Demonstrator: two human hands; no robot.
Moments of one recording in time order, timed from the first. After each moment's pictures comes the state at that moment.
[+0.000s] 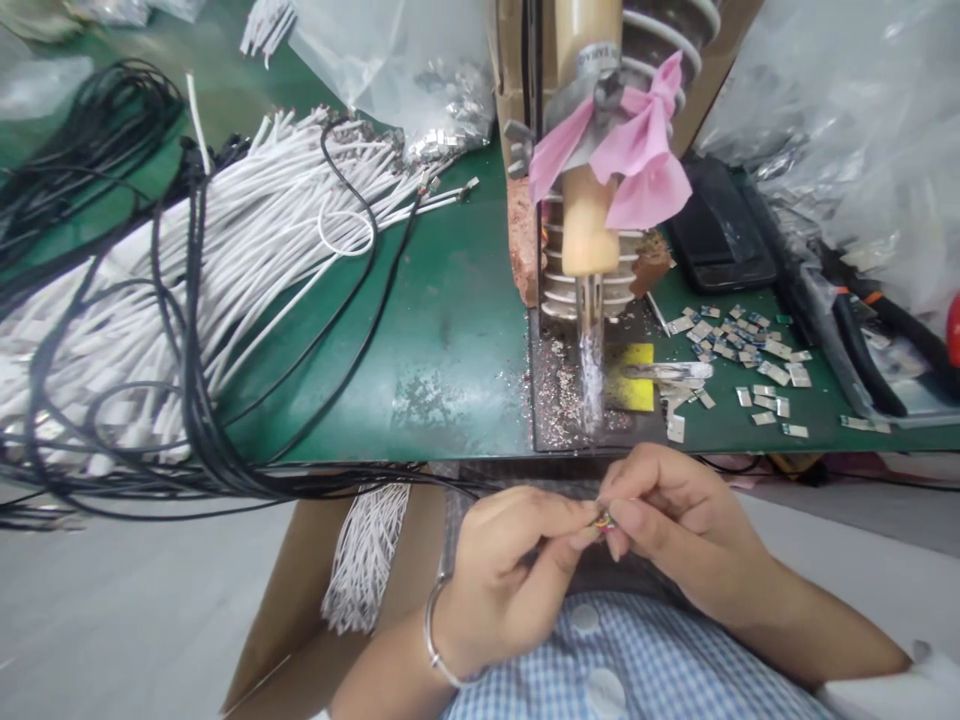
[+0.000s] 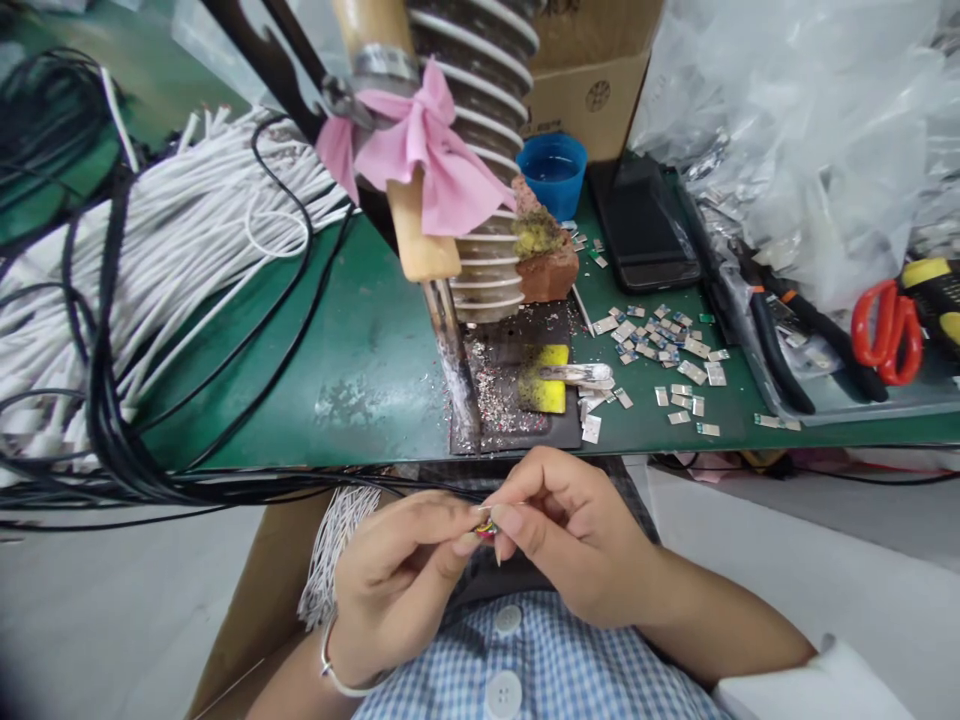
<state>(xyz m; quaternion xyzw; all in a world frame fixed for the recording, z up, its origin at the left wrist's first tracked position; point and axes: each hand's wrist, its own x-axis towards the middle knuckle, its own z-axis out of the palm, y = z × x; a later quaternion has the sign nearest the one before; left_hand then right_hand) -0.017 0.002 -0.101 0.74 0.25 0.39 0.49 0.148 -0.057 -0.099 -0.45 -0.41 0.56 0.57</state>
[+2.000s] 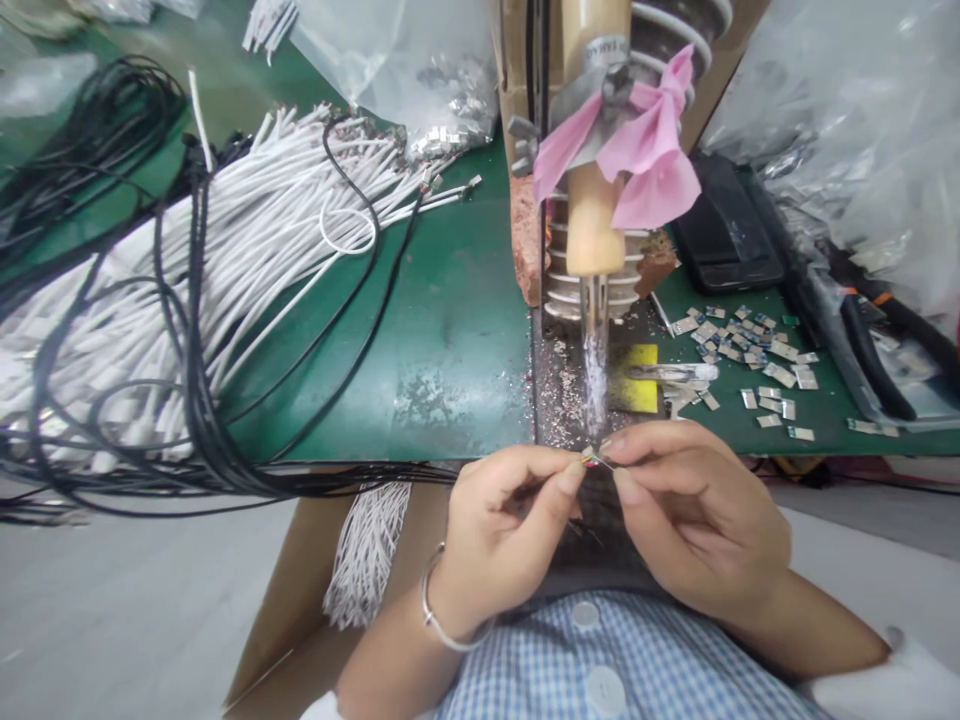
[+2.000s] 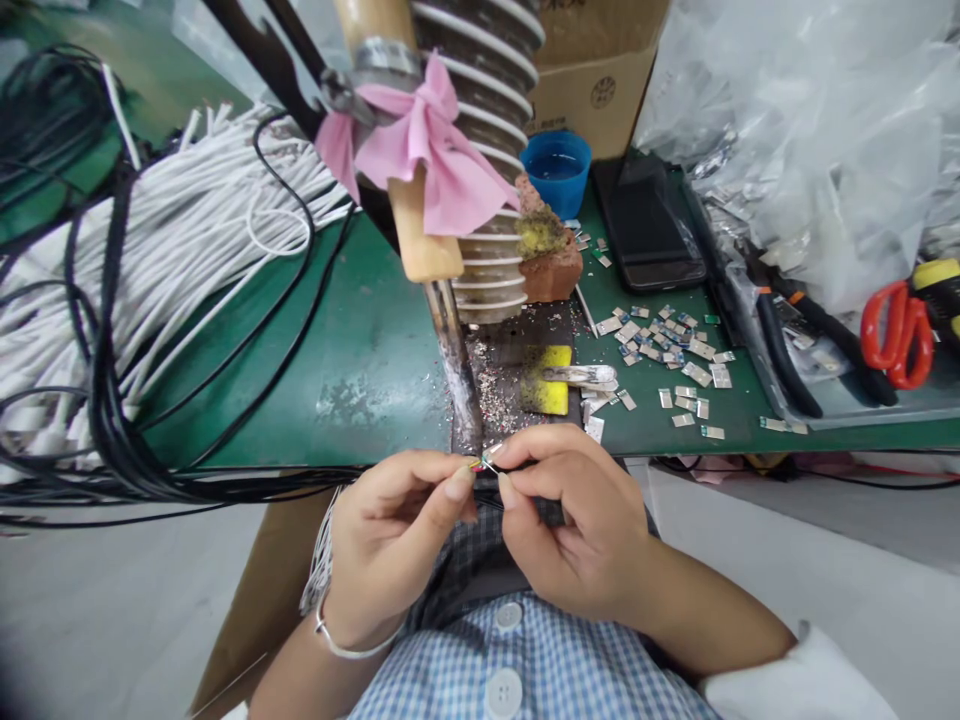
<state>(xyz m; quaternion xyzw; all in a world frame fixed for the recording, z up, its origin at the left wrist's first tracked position) -0.006 0.017 -0.096 0.67 0.34 0.39 0.54 0.151 -0.041 -0.093 -0.55 -0.62 0.13 0.54</state>
